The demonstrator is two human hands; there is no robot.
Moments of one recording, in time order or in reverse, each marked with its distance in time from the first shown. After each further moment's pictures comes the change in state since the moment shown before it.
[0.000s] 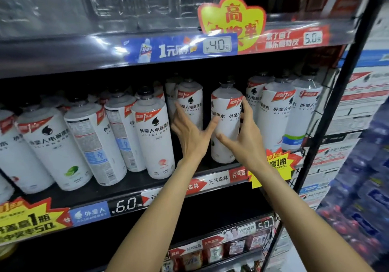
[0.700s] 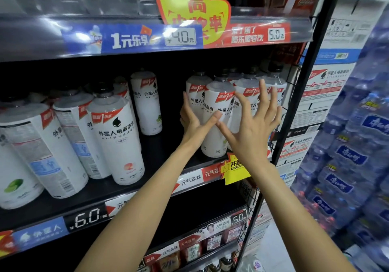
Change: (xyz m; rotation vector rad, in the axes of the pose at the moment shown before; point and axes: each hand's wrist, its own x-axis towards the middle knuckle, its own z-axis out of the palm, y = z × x) left_hand 0.002 0.033 0.047 -0.364 -0.398 -0.035; right_hand 0.000 0.023 -0.042 -0.625 0.395 -0.128
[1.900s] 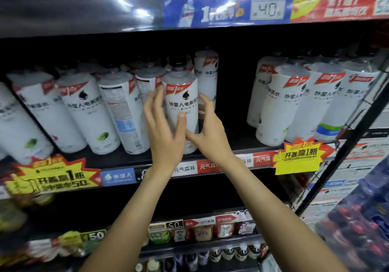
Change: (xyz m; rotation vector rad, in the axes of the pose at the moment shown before) left_hand -0.105 -0.012 -0.143 0.382 0.638 0.382; right_hand -0.047 -0.155 0.031 0.982 -0.652 0.004
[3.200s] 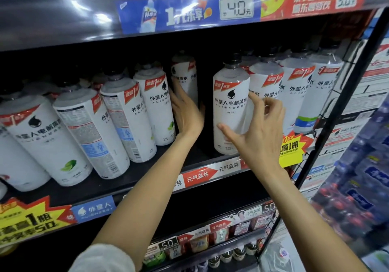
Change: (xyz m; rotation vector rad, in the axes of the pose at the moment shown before) left_hand 0.052 -0.034 0.141 0.382 -0.266 -0.199; right_hand -0.024 0.036 -0.086 -0.783 0.601 0.060
